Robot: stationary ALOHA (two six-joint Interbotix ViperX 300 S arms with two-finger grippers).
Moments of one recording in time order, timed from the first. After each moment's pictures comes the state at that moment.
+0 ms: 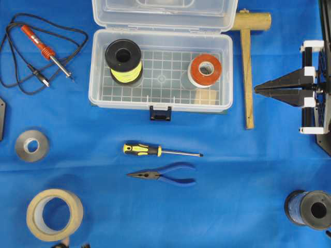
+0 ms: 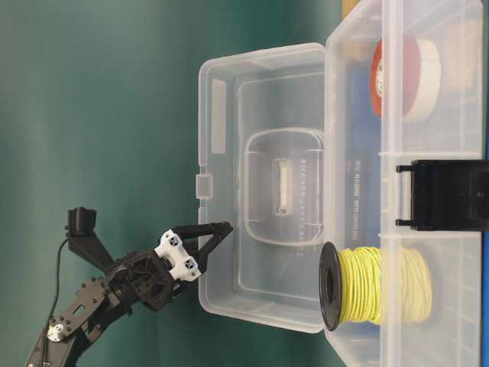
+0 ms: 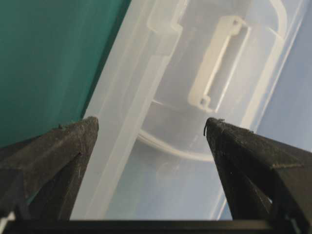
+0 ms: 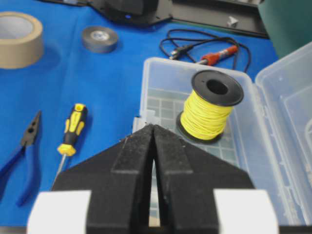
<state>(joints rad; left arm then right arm) 0.67 0.13 0.07 -0.03 0.68 0.39 -0.06 -0.89 1.15 0.00 -0.08 0.00</state>
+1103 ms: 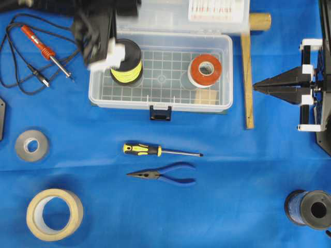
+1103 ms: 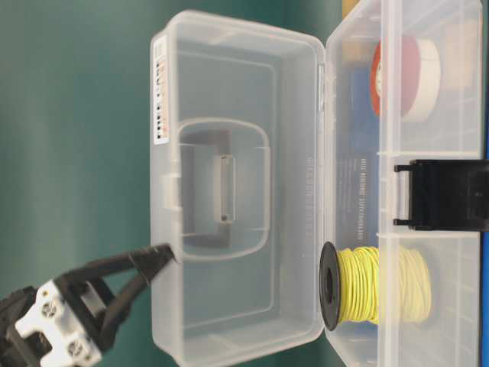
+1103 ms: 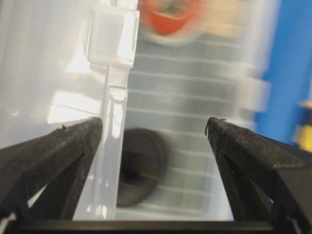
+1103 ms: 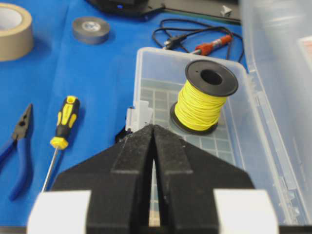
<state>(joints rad) 0.27 -0.17 0.24 -0.04 0.89 0.20 -0.08 -0.89 1.15 0.00 -0.07 0.00</state>
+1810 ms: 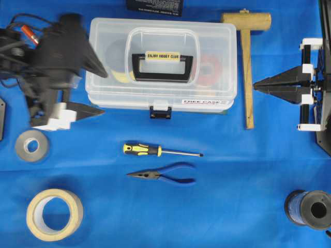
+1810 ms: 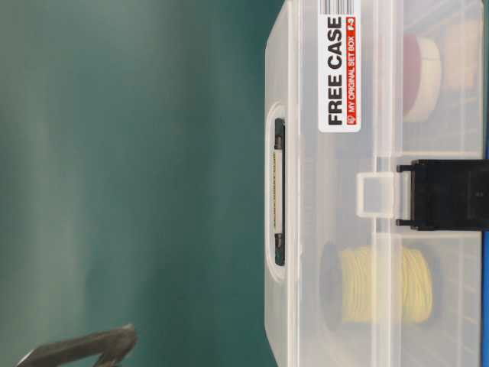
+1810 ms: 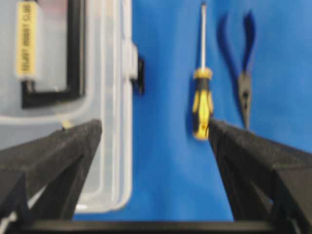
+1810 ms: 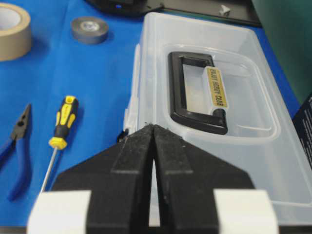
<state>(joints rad) 0.03 -0.46 0.46 -0.03 0.78 0.08 -0.08 -0.89 1.15 0.00 -0.07 0.00</state>
